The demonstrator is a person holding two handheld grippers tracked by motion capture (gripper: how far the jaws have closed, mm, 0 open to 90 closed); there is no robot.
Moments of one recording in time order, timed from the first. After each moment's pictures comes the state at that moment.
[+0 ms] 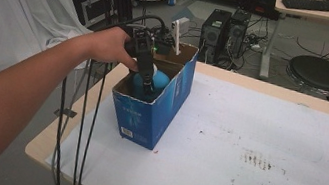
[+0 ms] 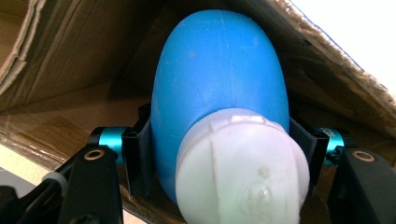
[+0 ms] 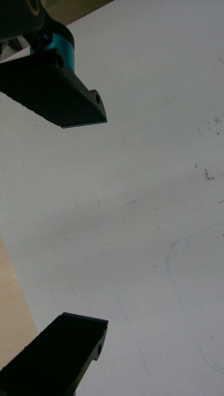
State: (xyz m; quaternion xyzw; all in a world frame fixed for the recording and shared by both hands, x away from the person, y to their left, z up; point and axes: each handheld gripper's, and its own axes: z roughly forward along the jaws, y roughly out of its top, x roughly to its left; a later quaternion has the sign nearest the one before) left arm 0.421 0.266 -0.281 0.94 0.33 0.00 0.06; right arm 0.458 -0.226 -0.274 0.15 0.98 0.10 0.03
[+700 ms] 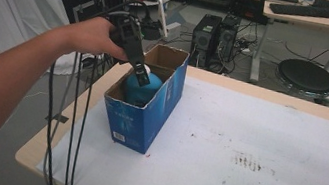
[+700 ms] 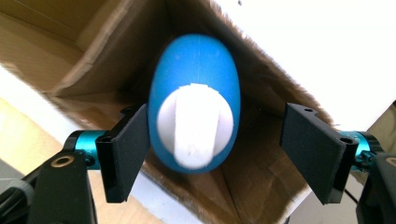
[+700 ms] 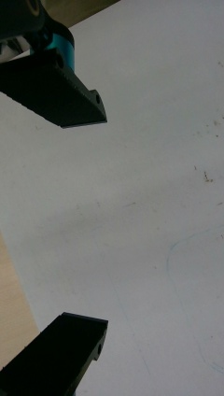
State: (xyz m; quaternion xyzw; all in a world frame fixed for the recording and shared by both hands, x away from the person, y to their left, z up) left arm 0.411 0.273 -0.236 0.93 0.36 0.03 0.12; right arm 0.455 -0.226 -0.271 0.16 0.98 0.10 0.03
